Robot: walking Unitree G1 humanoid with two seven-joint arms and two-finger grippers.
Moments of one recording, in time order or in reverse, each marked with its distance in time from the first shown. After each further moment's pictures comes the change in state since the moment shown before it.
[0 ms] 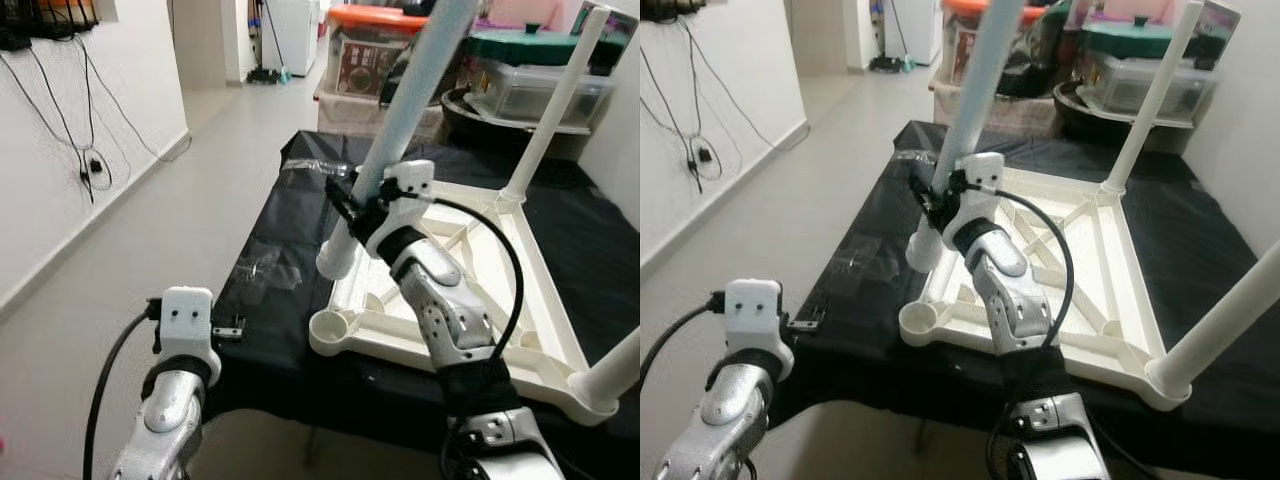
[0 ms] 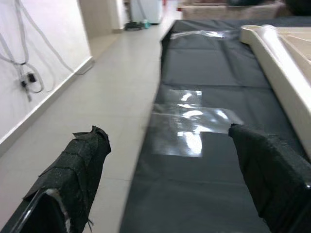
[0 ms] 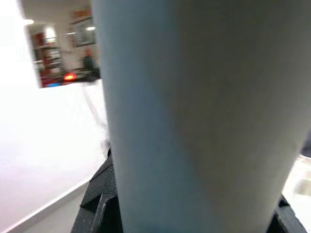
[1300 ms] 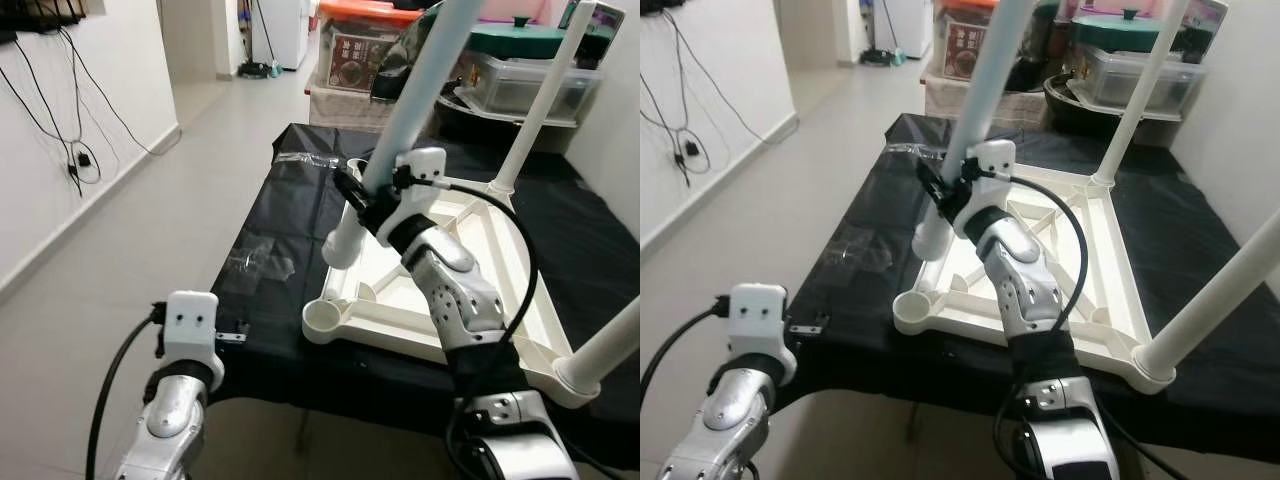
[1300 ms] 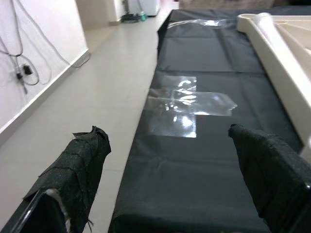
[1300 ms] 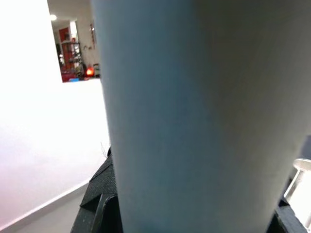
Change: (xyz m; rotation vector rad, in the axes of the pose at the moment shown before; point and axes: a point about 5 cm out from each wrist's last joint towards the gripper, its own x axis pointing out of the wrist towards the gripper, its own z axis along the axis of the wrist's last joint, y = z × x) left arm -0.008 -0.002 -0.002 -0.010 0.021 0.016; right arm 0.012 -0.008 0.009 0.000 0.020 0.121
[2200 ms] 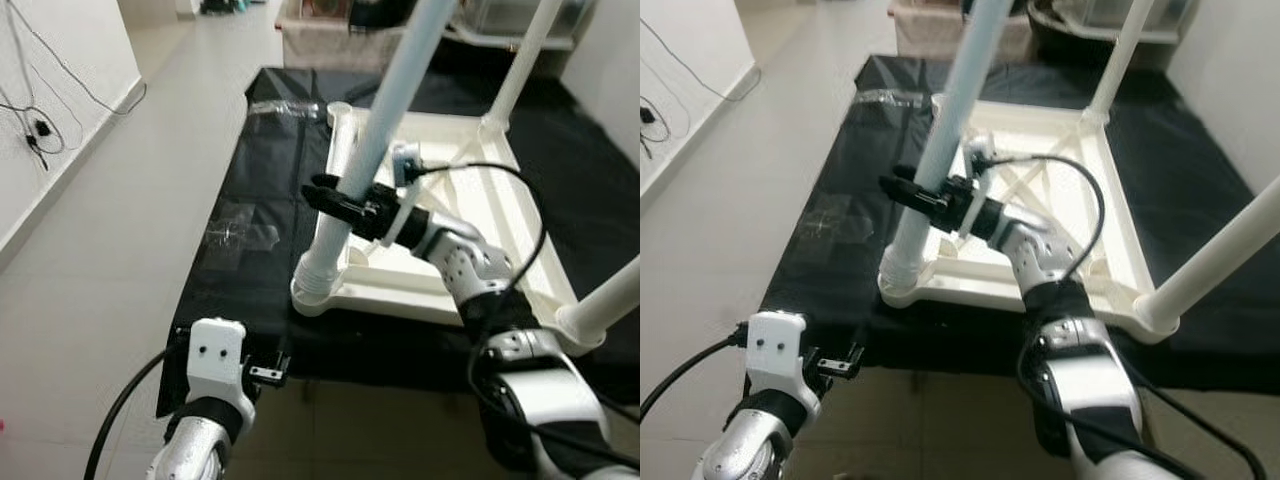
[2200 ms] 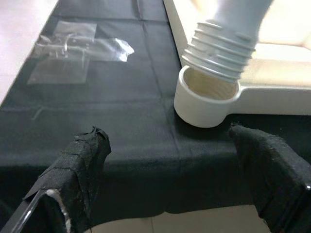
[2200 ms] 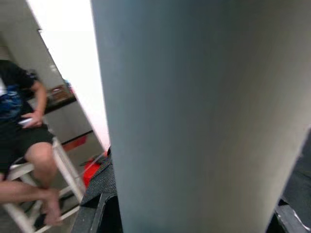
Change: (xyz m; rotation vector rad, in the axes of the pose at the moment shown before) left arm -0.048 -0.029 0.006 -0.111 0.040 -0.237; right arm 0.007 0.002 -0.008 0.274 0.053 0.628
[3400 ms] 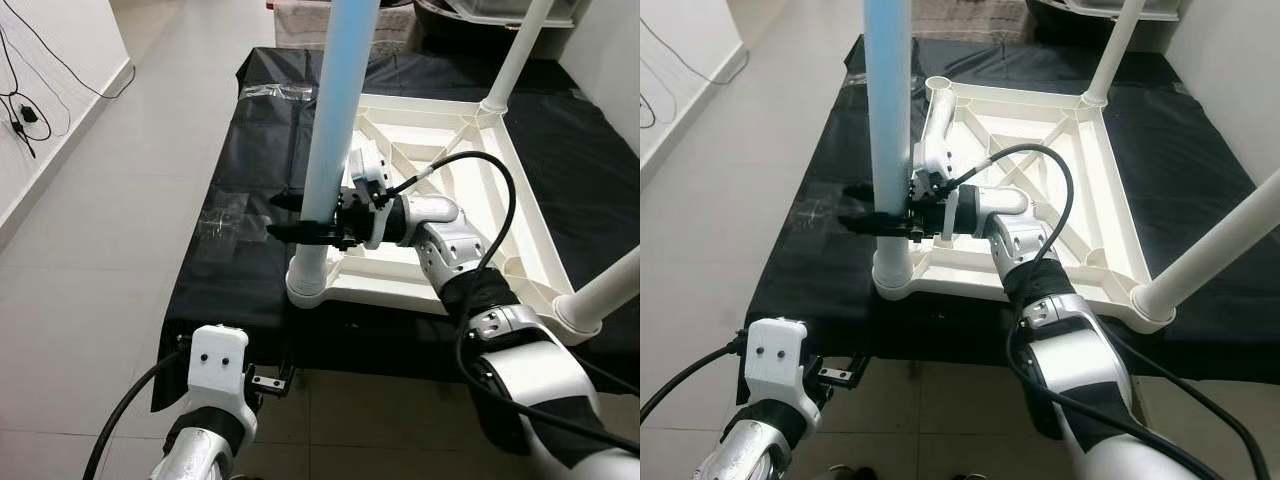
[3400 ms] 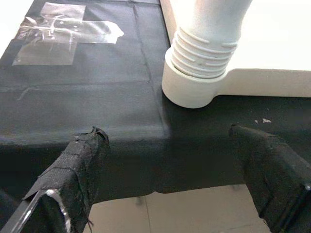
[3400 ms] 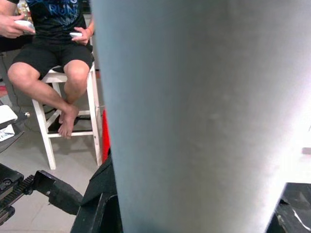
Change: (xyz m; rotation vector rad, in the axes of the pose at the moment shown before) left arm -0.007 -0.006 -0.001 0.001 0.026 0.002; right arm 0.029 0.021 -0.002 -0.353 0.228 0.356
